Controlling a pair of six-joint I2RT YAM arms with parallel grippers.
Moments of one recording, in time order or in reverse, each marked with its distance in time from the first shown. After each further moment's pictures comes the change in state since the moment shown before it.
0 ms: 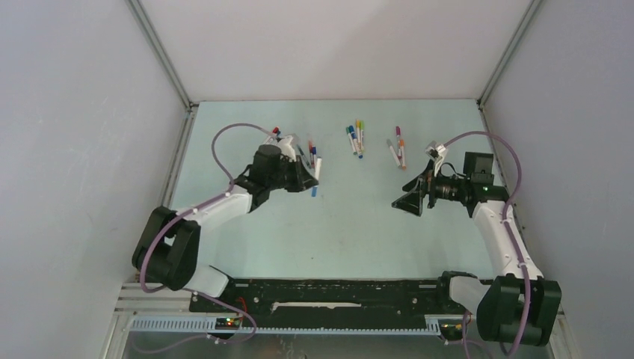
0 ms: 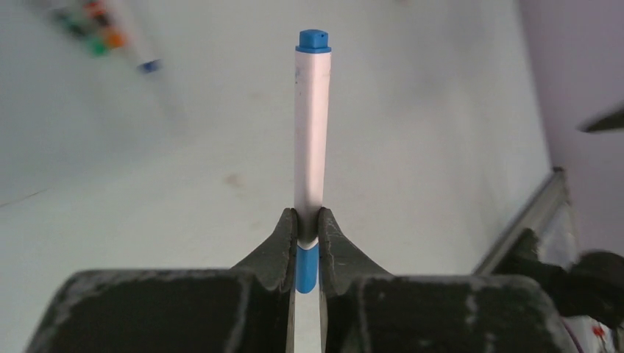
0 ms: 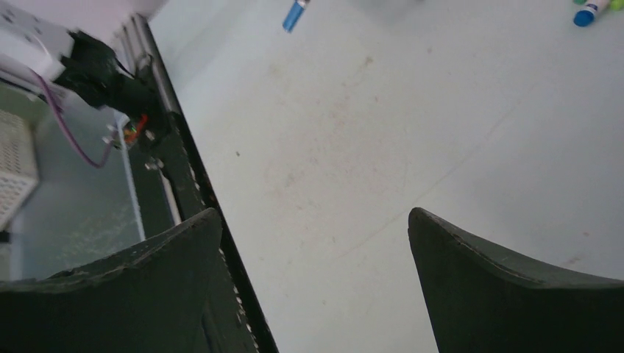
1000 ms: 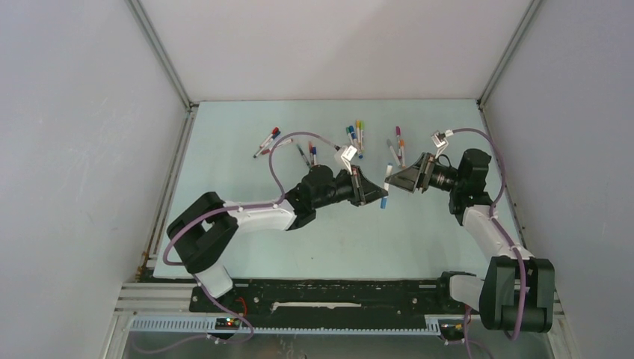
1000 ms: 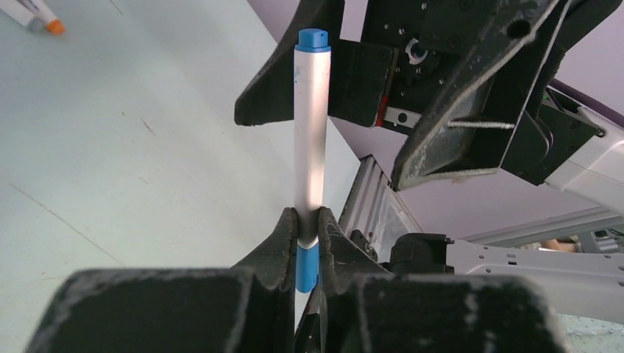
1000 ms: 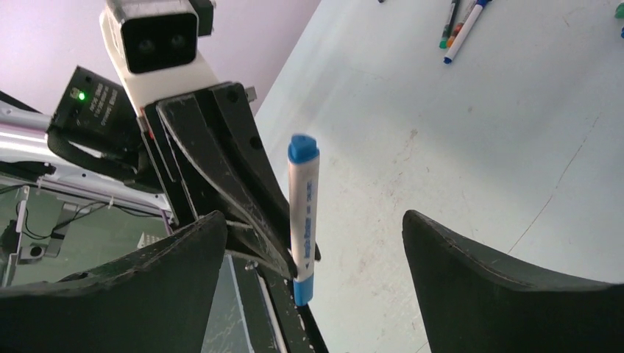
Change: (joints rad) left arm -0.482 0.194 0.082 0.649 -0.056 -0.337; right arm 0.046 0.078 -0.208 0.916 -0.013 0.994
